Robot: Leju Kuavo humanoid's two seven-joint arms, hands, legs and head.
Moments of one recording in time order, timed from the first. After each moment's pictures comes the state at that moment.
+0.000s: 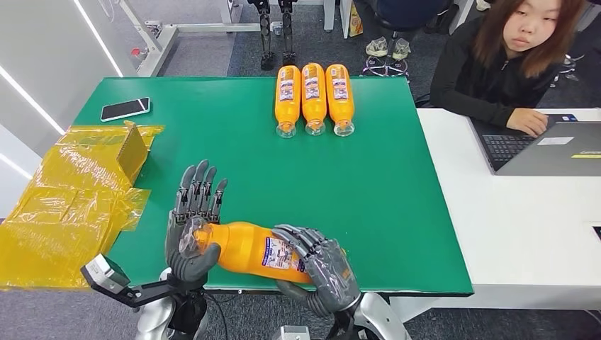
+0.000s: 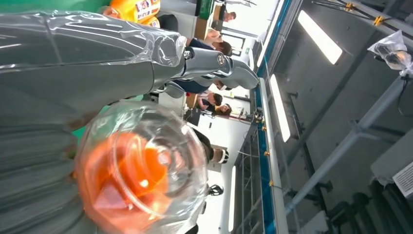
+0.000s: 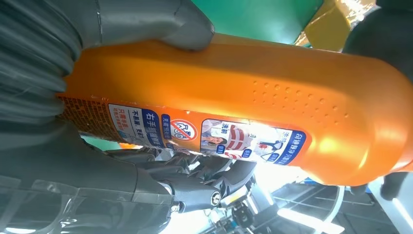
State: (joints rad) left arm -0.04 -0.21 -0.26 -1.23 0.06 -0.43 -0.60; right arm -0.06 -0.06 0.67 -1.51 0.99 -0.26 -0.35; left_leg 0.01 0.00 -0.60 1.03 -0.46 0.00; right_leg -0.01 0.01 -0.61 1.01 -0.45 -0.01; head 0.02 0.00
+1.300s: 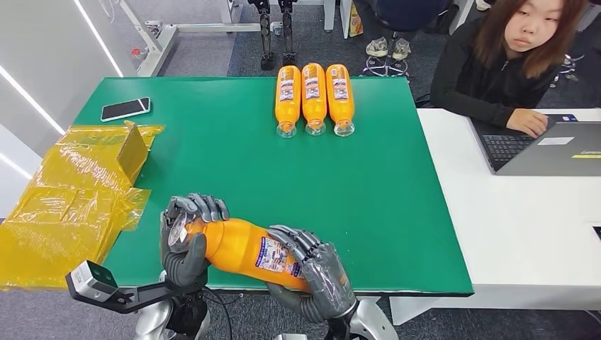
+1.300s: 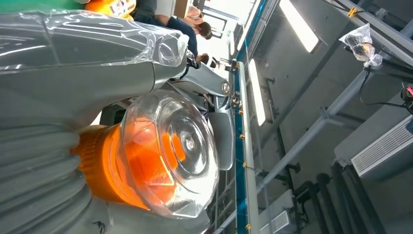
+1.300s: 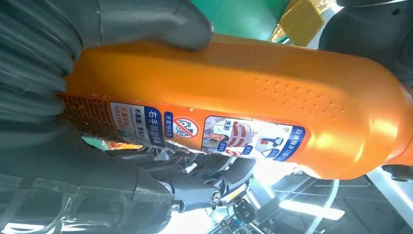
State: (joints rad) left arm -0.03 -0.21 -0.29 -1.28 0.12 -0.48 -0.58; right arm -0.03 -0.02 0.69 -1.55 0.94 -0.31 -0.37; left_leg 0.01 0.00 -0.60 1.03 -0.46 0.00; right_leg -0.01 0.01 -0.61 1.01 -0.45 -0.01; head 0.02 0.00
